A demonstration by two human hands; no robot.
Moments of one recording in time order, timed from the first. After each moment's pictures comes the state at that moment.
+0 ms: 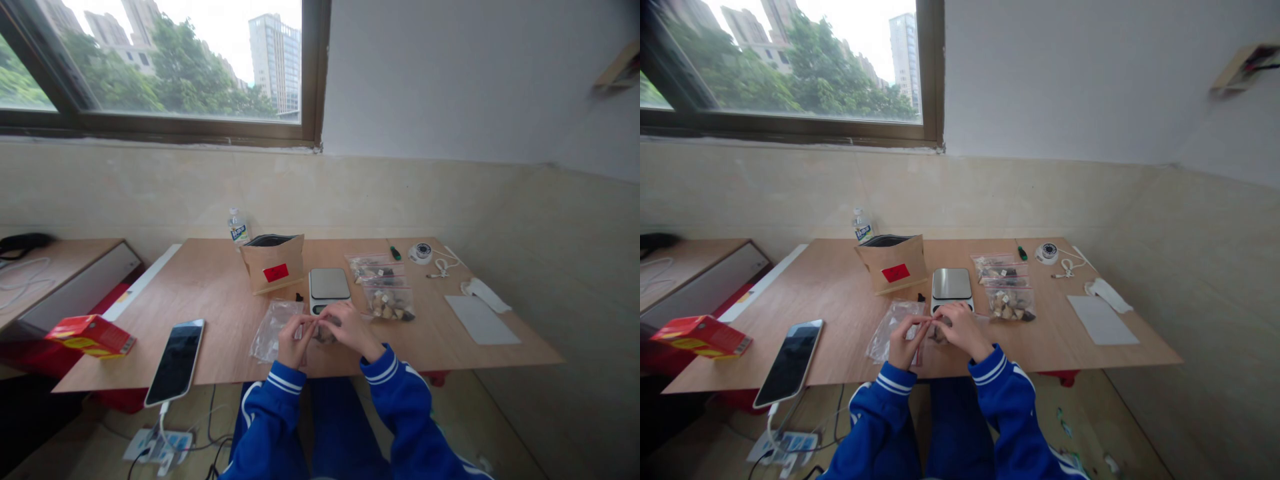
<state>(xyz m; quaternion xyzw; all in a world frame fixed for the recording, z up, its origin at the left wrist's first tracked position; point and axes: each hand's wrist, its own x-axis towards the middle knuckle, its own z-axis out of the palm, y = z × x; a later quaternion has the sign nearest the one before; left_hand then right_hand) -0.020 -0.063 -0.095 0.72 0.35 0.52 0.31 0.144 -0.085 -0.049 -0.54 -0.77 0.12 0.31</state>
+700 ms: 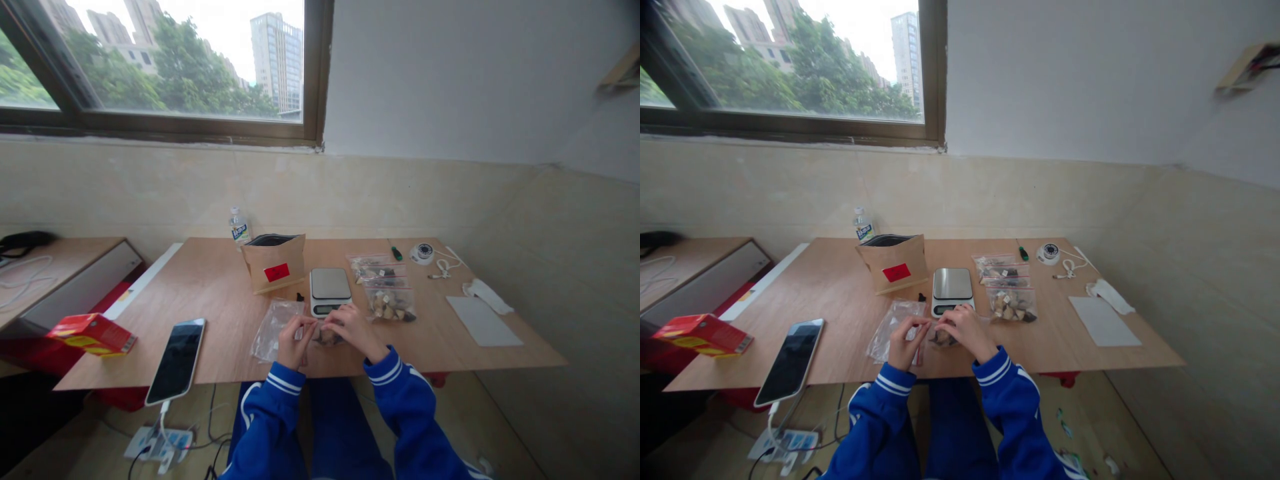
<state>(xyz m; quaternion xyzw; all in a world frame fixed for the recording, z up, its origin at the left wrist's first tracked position) -0.023 -0.062 -0.101 0.72 0.37 0.51 0.29 0.156 -0.084 -0.062 -0.55 -0.78 0.10 0.26</state>
